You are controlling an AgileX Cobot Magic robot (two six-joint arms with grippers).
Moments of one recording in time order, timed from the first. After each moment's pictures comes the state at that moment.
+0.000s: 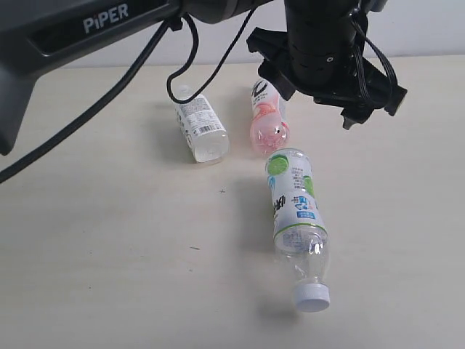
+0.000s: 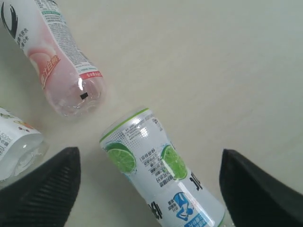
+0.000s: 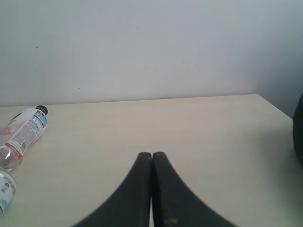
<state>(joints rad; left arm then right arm) -1.00 2.24 -2.21 0.18 1.22 -0.31 0.05 0.00 0.00 0.06 0.21 -0.04</state>
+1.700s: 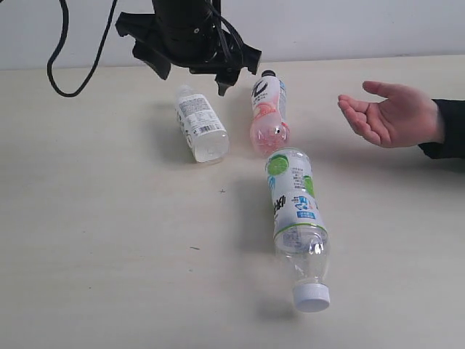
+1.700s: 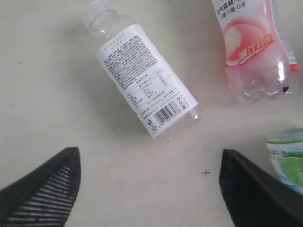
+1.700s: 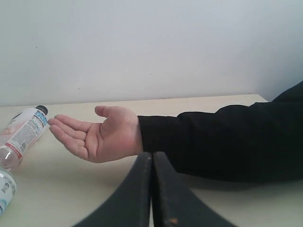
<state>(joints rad) -0.75 2.06 -1.88 0.31 1.17 -0.48 0.05 0.00 0.00 0.06 0.21 -0.04</state>
